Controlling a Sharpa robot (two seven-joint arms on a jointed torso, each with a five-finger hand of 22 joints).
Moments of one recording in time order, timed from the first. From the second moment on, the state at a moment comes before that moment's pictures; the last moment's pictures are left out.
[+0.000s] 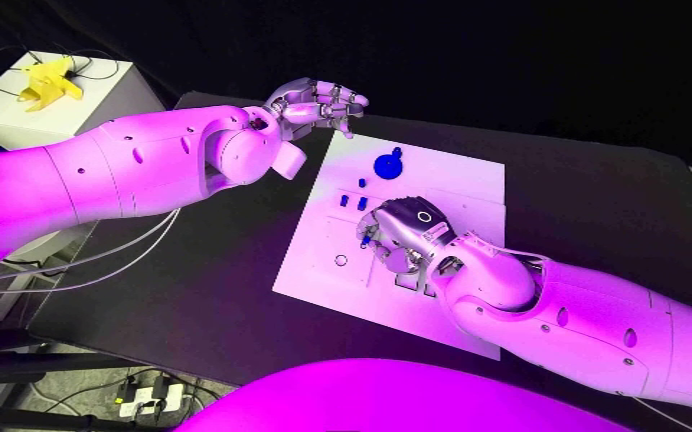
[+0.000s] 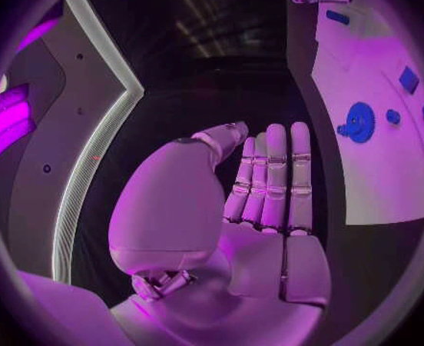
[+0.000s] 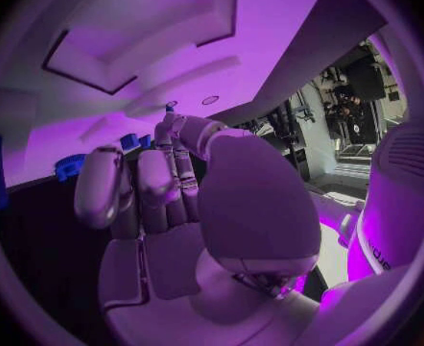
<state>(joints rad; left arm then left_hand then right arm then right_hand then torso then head) 1.23 -0.86 -0.05 1.37 -0.13 -0.04 0.29 1.39 -0.17 0.53 0.06 0.20 0.83 0.18 0.41 0.26 0.82 0.12 0.77 0.18 0.94 0.06 1.07 0.39 0.17 0.77 0.16 0.97 0.47 1.04 -0.55 -0.18 1.59 -1.83 -0.51 -0.23 1.42 -0.20 0.66 -0.01 0.16 1.12 0.13 0.23 0.35 1.24 0.08 0.09 0.12 1.42 -0.02 1.15 1.00 0.08 1.43 0.08 1.17 1.31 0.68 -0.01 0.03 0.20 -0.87</state>
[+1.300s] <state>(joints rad) 1.23 -0.86 -0.05 1.36 -0.13 -0.04 0.29 1.39 -0.17 0.53 0.06 0.20 0.83 0.18 0.41 0.26 0.82 0.12 0.76 0.17 0.95 0.06 1.07 0.39 0.17 0.77 0.16 0.96 0.46 1.04 -0.55 -0.18 1.59 -1.83 -0.50 -0.23 1.42 -0.20 0.66 -0.01 0.16 1.12 0.13 0.23 0.35 1.26 0.06 0.09 0.12 1.42 -0.02 1.15 0.99 0.08 1.43 0.08 1.17 1.31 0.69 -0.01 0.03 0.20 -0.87</state>
